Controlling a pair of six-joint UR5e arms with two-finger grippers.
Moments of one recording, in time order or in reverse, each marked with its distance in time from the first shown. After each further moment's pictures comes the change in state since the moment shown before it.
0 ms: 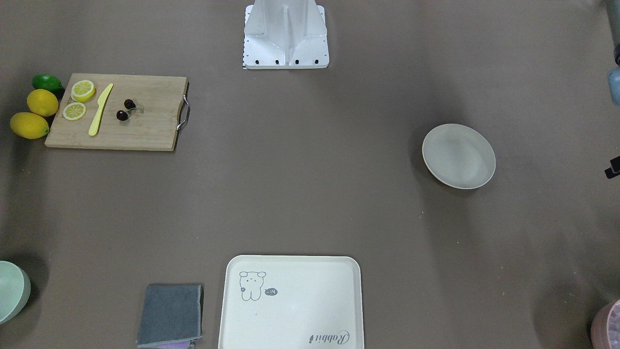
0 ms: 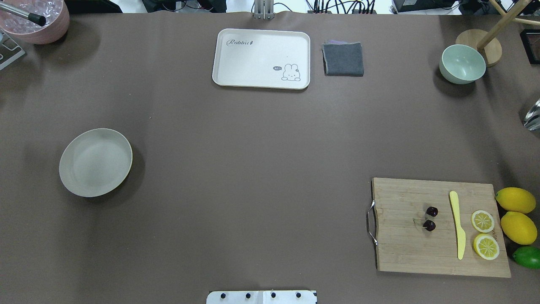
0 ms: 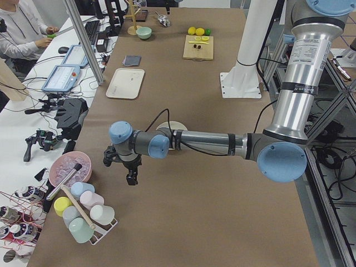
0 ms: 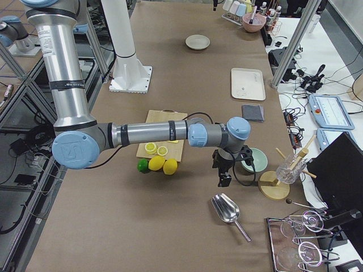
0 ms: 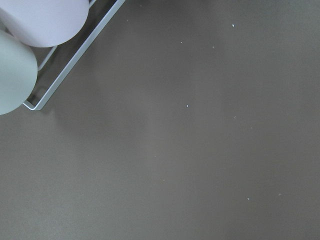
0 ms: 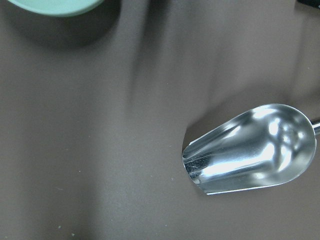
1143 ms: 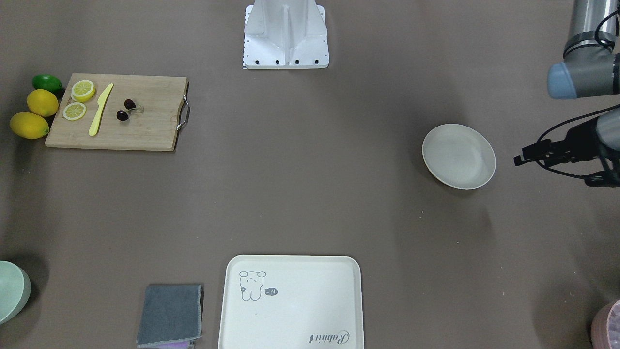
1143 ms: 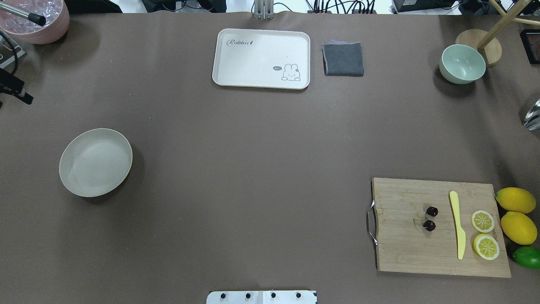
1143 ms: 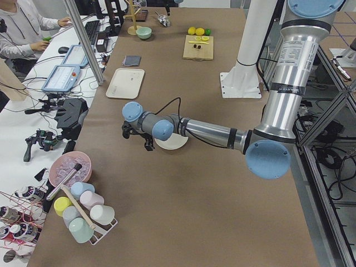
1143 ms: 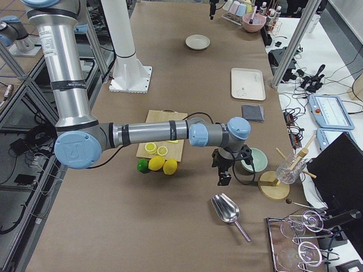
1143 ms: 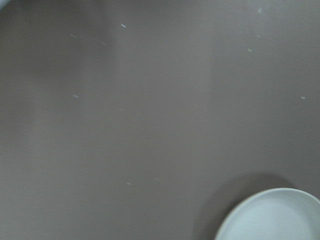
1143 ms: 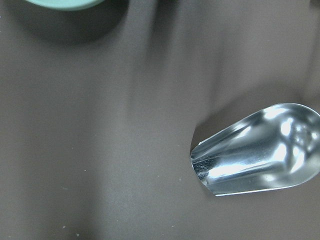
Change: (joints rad) left arm 0.254 0.003 -0.107 -0.143 -0.235 -0.390; right arm -0.017 0.001 -0.011 -0.001 0.006 0.000
